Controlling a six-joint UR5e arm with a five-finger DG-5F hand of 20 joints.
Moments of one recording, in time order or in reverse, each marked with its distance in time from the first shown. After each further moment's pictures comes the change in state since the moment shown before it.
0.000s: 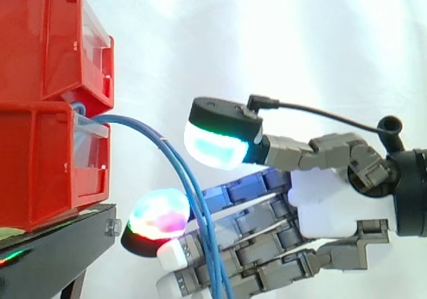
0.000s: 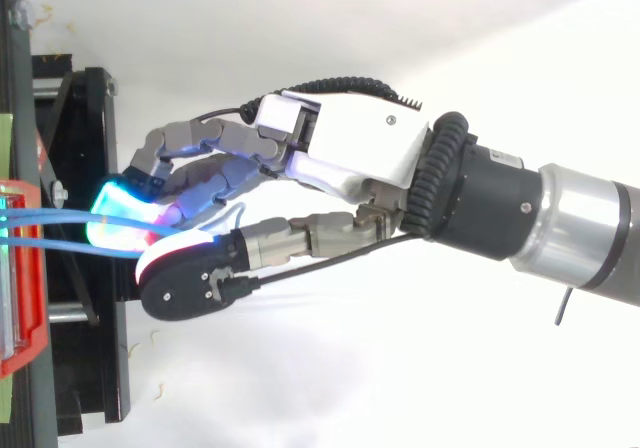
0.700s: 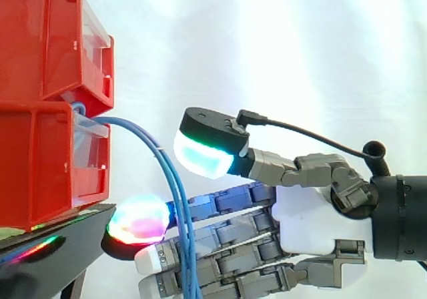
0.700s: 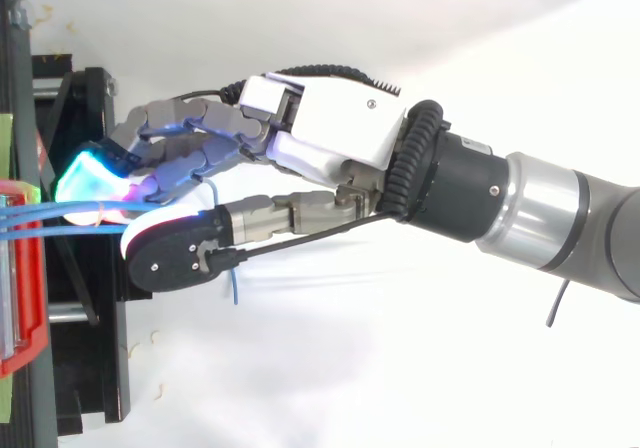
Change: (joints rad) arm -0.018 -0.046 -0.006 0.131 0.002 -0.004
